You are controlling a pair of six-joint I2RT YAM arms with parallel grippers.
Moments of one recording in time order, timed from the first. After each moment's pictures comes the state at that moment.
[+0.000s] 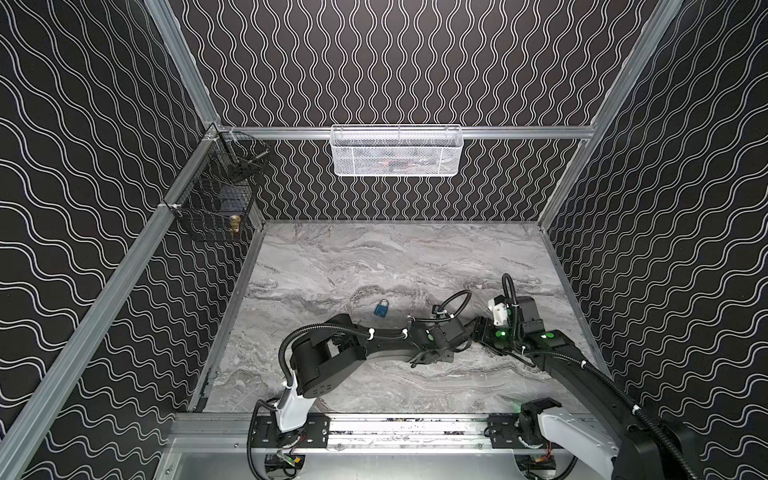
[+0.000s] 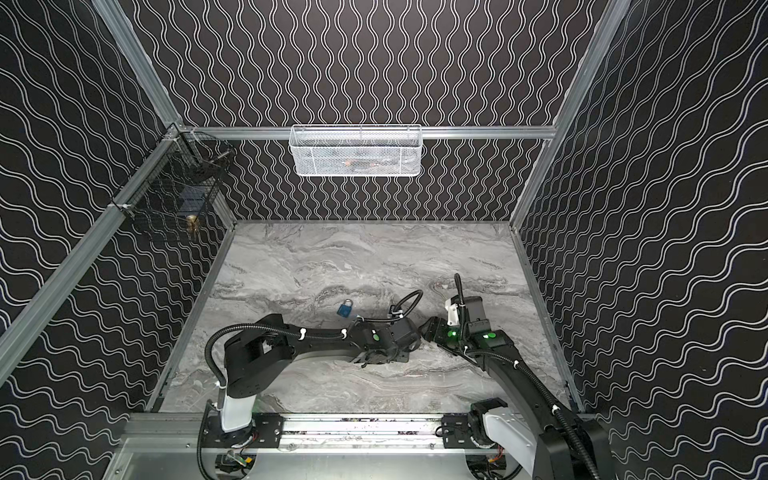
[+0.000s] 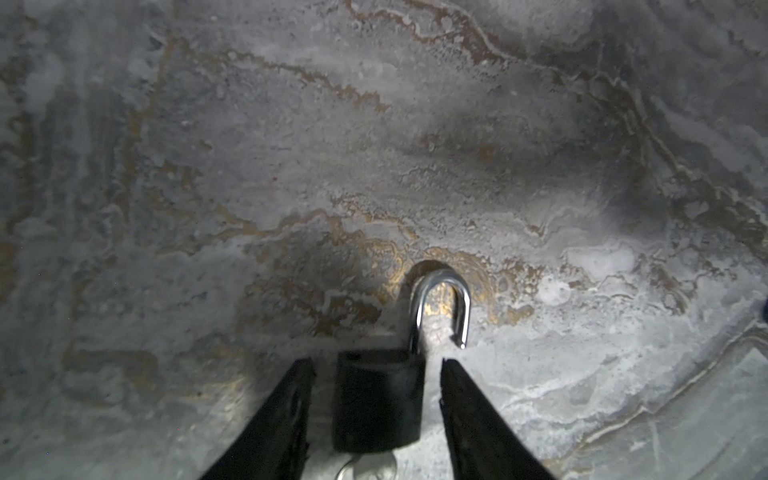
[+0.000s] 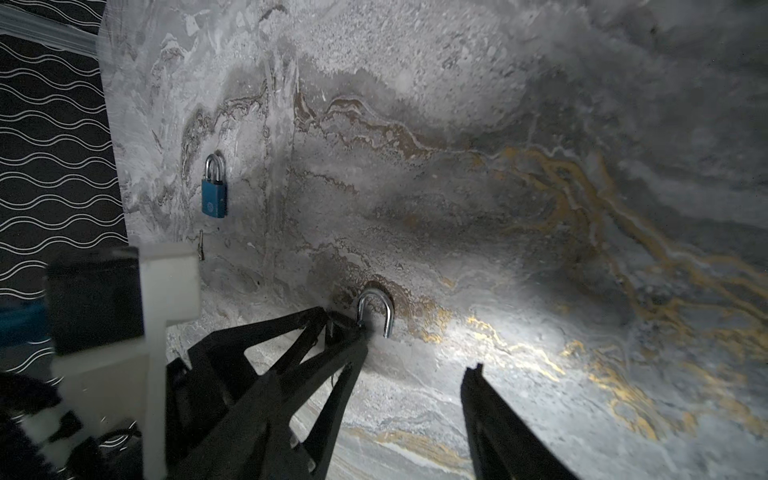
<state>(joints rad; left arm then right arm) -1.17 1.99 1.28 -0.39 -0.26 -0.93 0.23 1.00 0.51 -0.46 -0.43 0.64</state>
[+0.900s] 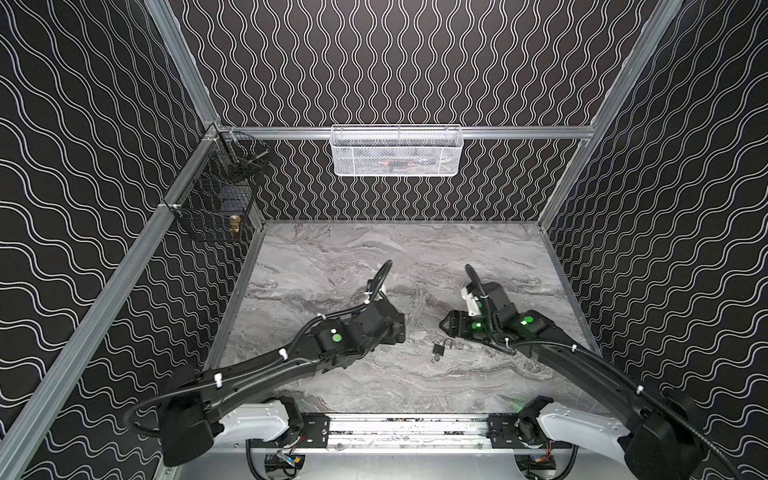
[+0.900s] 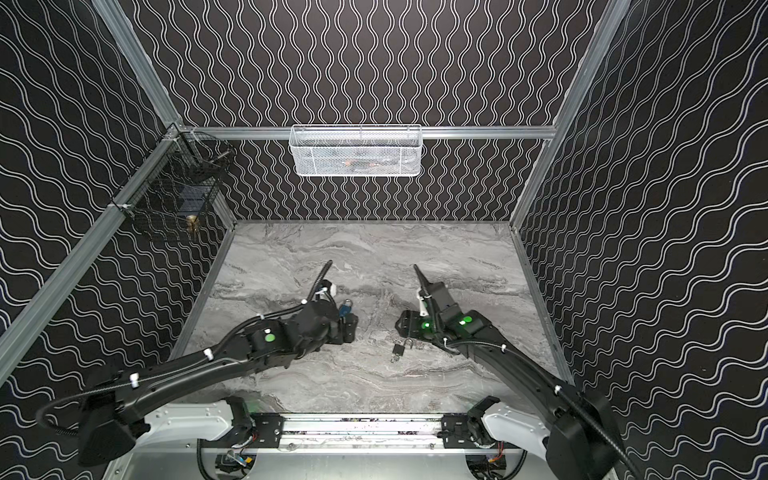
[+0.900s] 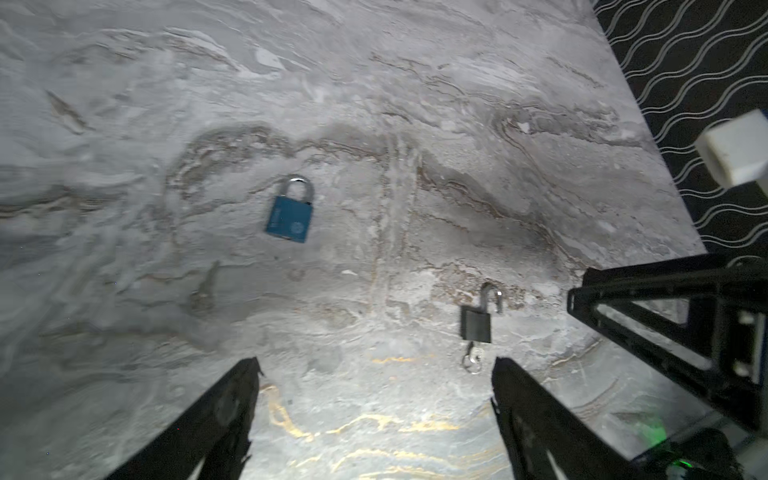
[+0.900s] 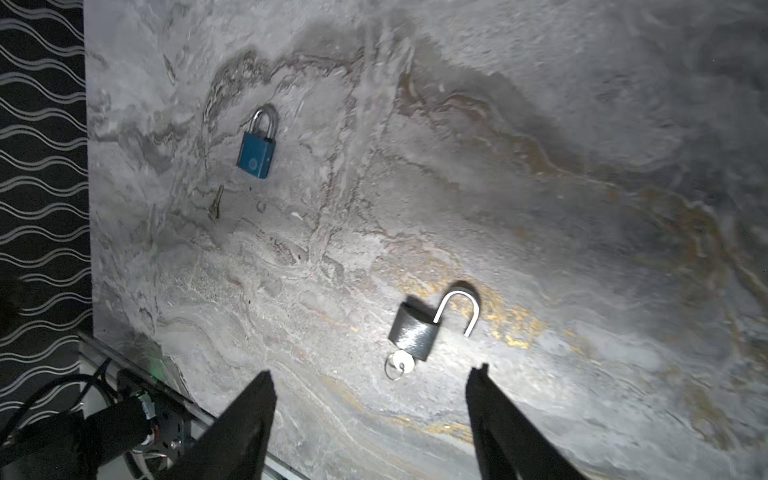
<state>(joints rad) -1.00 1.13 0.89 -0.57 -0.41 -0.77 0.65 1.17 0.80 -0.59 -0.14 0.68</state>
